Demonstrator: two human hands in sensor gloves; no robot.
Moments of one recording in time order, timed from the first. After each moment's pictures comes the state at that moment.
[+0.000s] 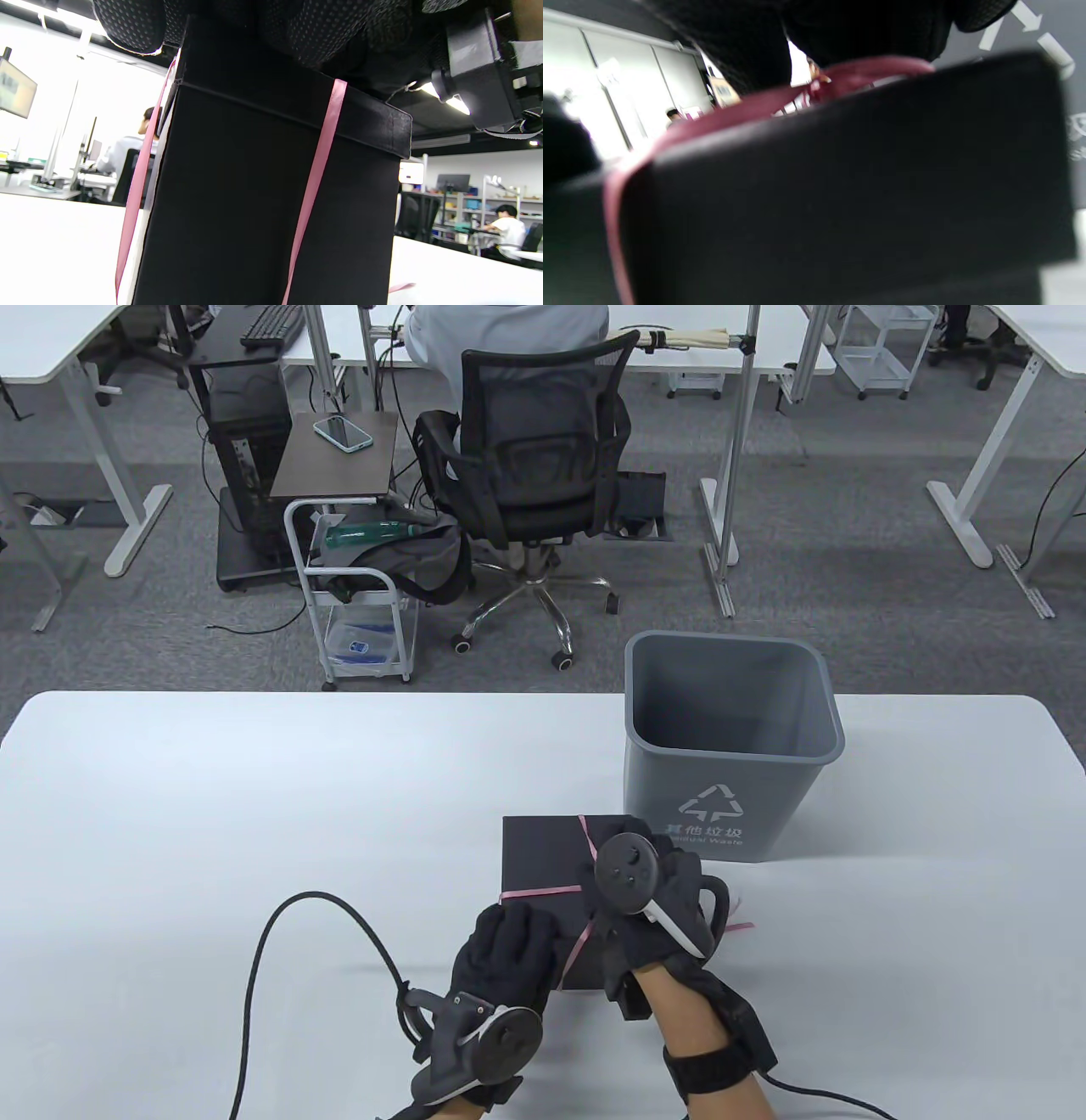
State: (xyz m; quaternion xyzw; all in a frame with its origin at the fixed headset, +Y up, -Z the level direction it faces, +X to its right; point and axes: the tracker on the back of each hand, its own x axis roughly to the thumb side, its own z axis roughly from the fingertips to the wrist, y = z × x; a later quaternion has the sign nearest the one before) left_hand -0.097 -0.725 -0.293 0.19 -0.18 0.10 0.96; right_hand 0.071 -0.649 -0.380 0.03 -0.03 0.99 0.16
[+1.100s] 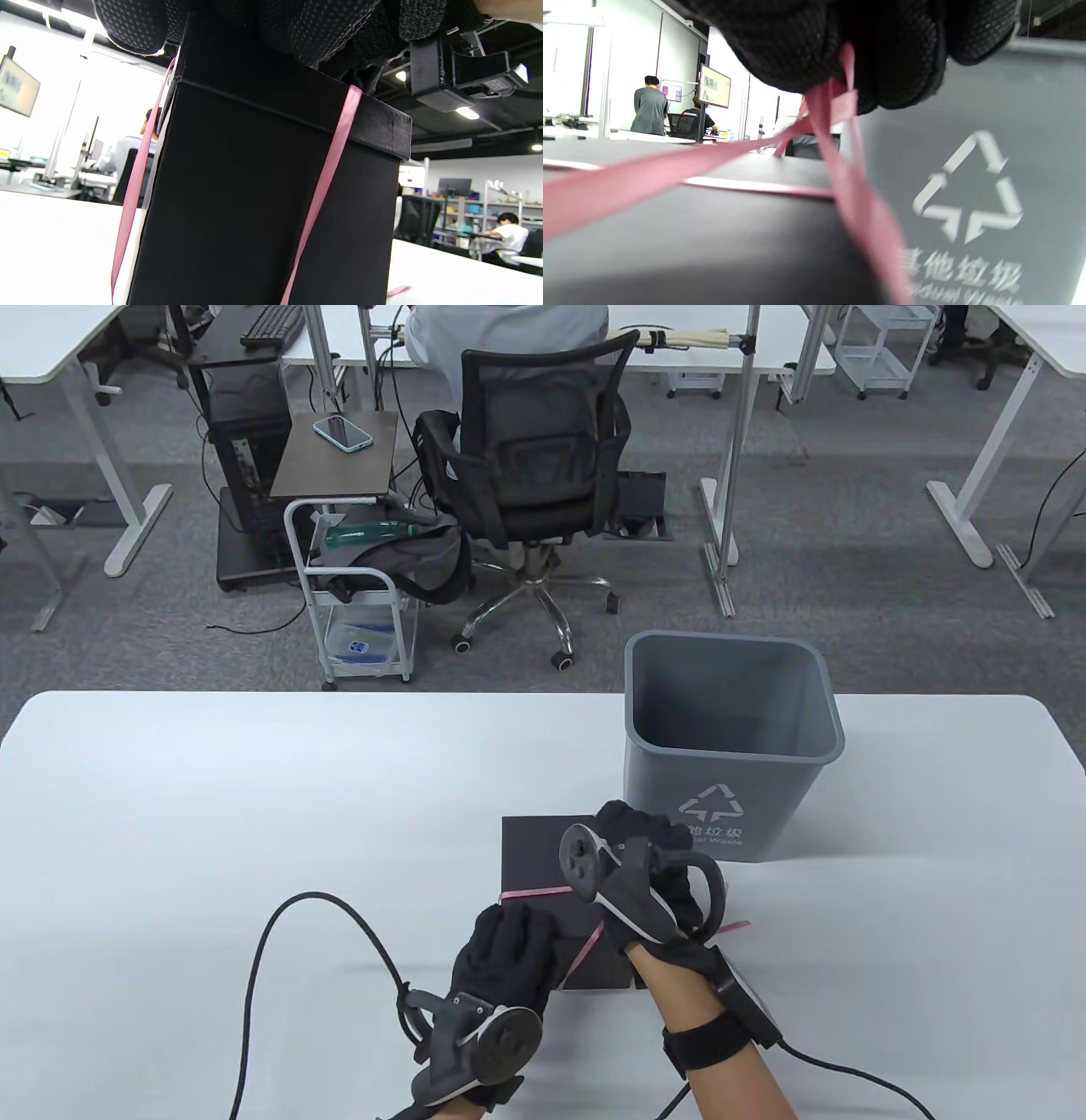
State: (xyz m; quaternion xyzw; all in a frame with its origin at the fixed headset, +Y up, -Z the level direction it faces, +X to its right) left_hand -0.097 -0.726 -0.293 0.19 -0.18 0.11 0.96; right_hand 0.054 -0.615 -0.375 0.01 -0.15 0.99 -0.05
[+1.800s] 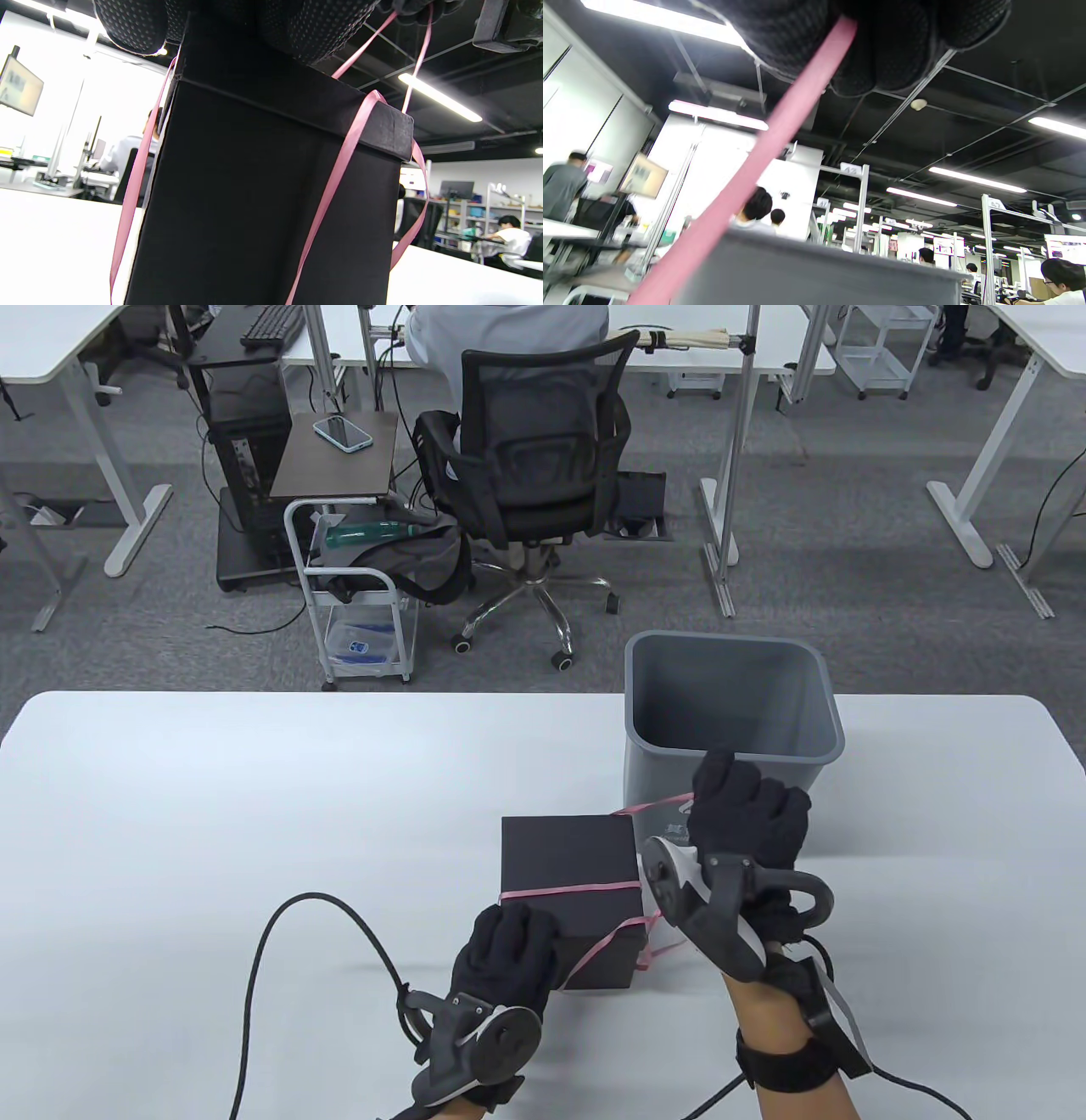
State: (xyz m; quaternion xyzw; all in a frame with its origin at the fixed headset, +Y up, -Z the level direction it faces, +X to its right) left_hand -0.098 -0.727 -0.293 0.19 -0.17 0.12 0.96; right_hand 0.127 -0.542 -0.325 -0.07 -0.37 0.93 -0.06
